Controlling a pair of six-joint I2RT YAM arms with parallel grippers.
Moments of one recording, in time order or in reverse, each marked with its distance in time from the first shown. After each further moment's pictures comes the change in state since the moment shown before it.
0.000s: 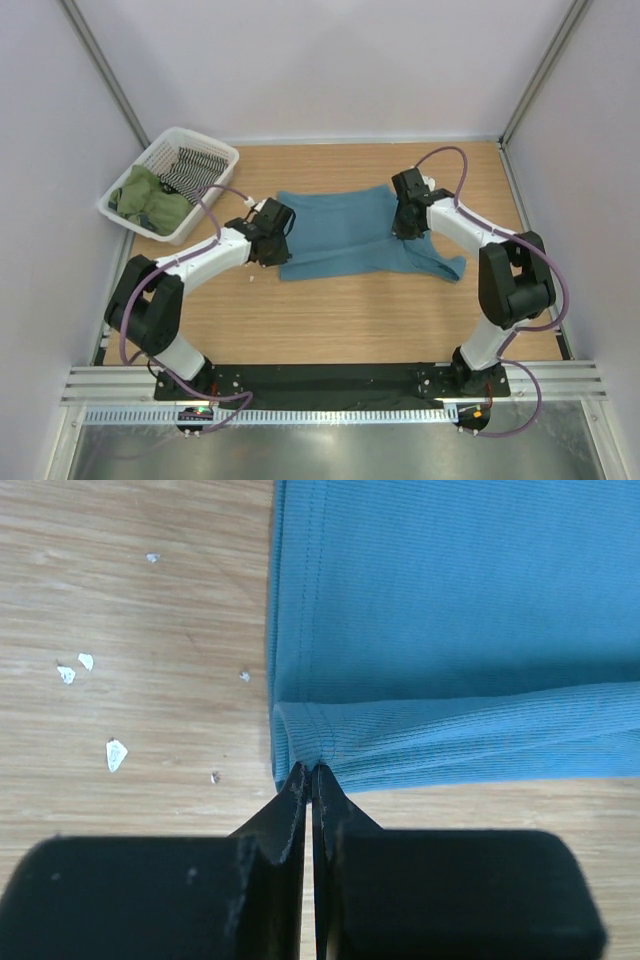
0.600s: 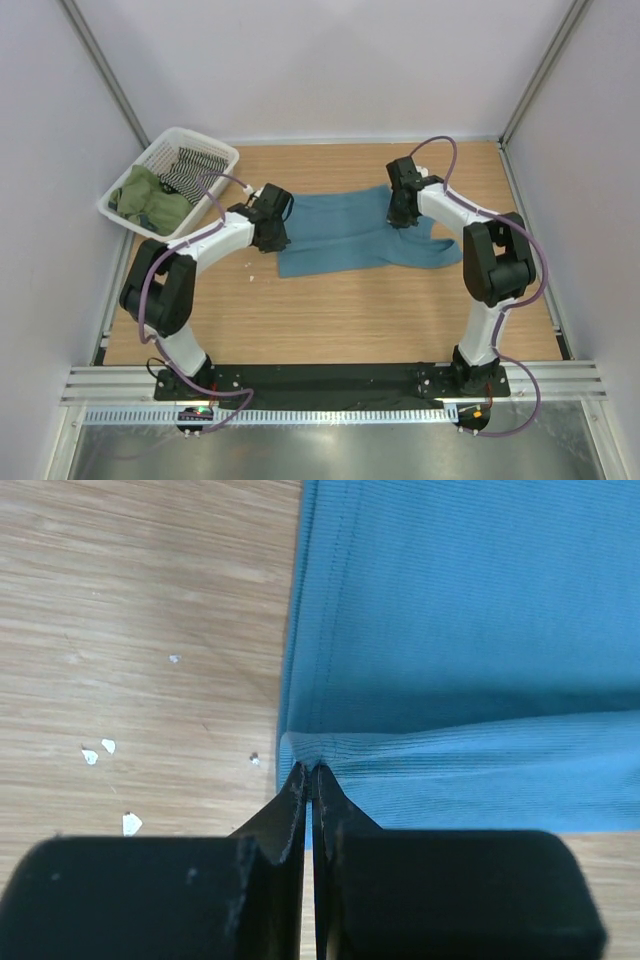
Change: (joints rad) left arm 0.071 0.136 0.131 -0.001 0.000 0.041; right arm -0.018 0.180 0.185 -0.010 -0.003 -0.027
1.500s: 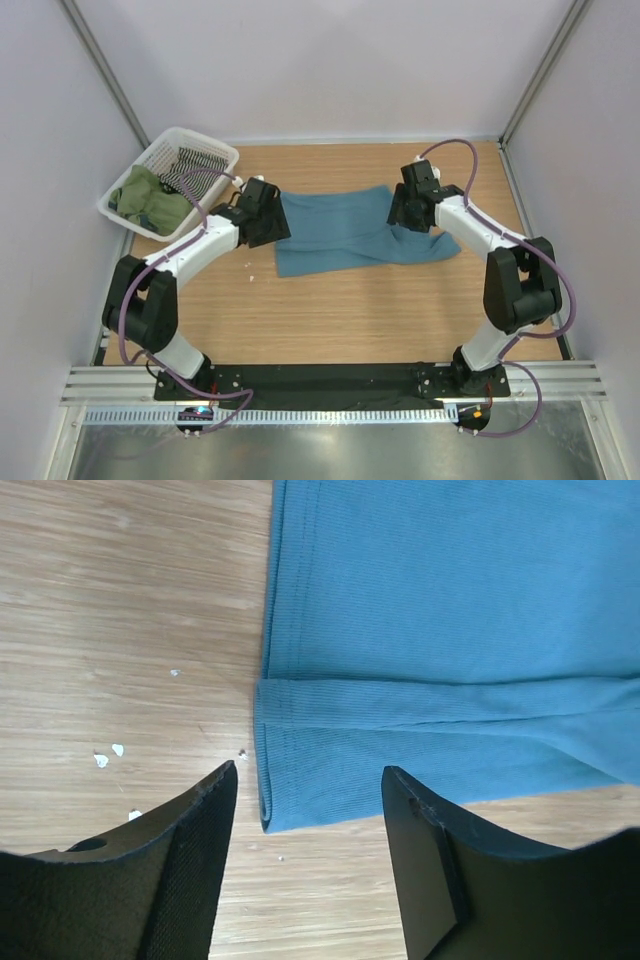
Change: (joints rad) left arm 0.047 -0.118 -0.024 0.040 0.058 0.030; right arm -0.017 -0.211 -0.148 0.052 -0.053 -0.023
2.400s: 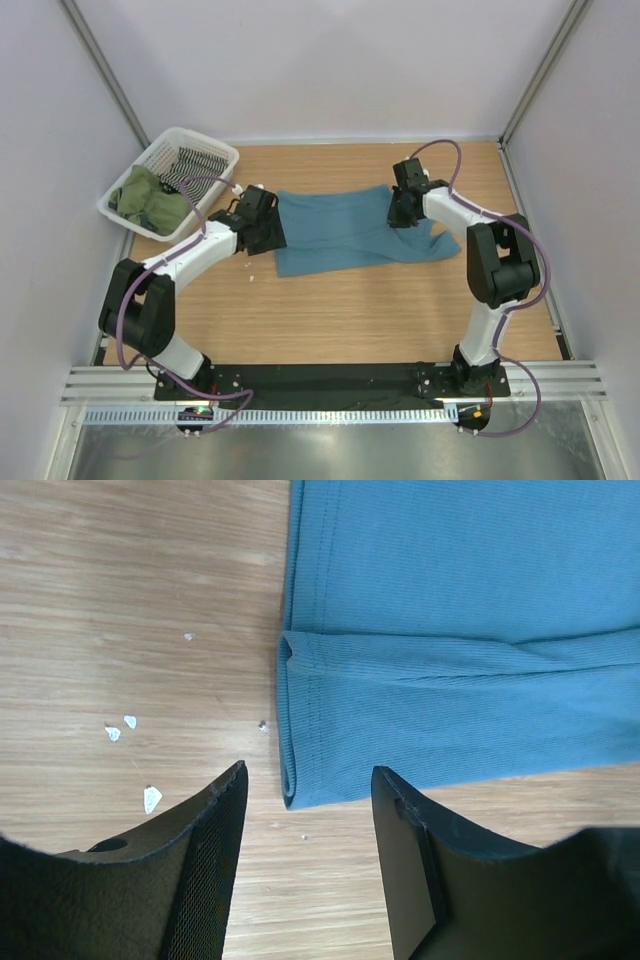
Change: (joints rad) left arm 0.000 -0.038 -0.079 0.001 0.027 0.016; right arm -0.011 0.193 0.089 0.048 -0.066 -0.013
